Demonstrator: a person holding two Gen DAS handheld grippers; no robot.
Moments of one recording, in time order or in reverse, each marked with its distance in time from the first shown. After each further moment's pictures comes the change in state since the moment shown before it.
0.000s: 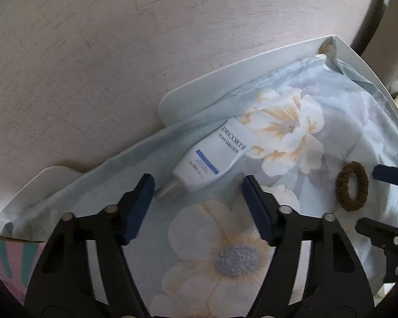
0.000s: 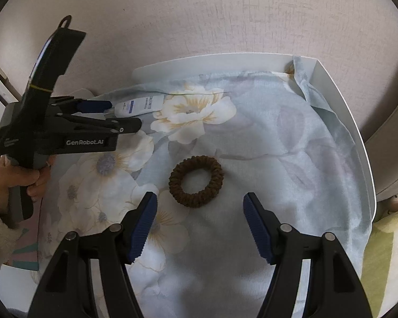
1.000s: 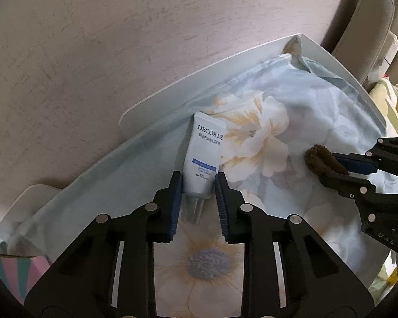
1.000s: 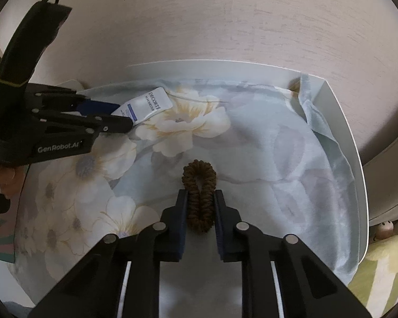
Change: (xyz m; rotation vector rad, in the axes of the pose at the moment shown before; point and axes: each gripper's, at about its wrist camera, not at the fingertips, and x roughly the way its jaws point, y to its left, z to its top) left arm -0.020 -0.026 0.004 0.074 -0.031 -0.108; right arm 0.000 0.001 0.007 -0.107 -0.019 -0.066
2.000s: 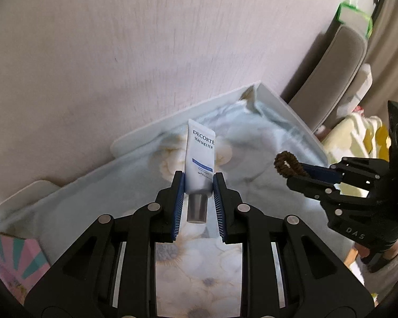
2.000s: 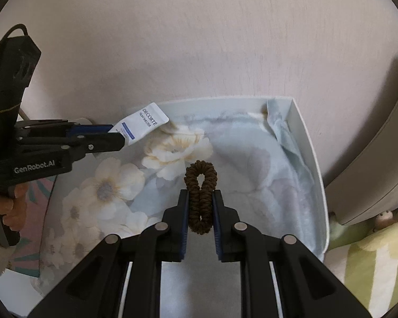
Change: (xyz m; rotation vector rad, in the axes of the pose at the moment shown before) left arm -0.075 -0.003 0.006 -0.095 -0.133 -0.137; right arm -0.069 -0.030 0.016 0.093 -0.104 0.035
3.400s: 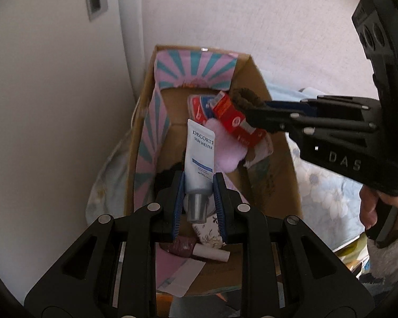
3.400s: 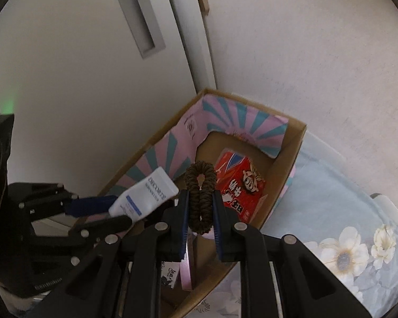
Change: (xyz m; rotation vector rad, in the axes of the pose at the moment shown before) left arm -0.205 0.136 -0.228 -0.571 -0.034 0.352; right arm 0.035 0.371 0.014 -0.554 0.153 0.408
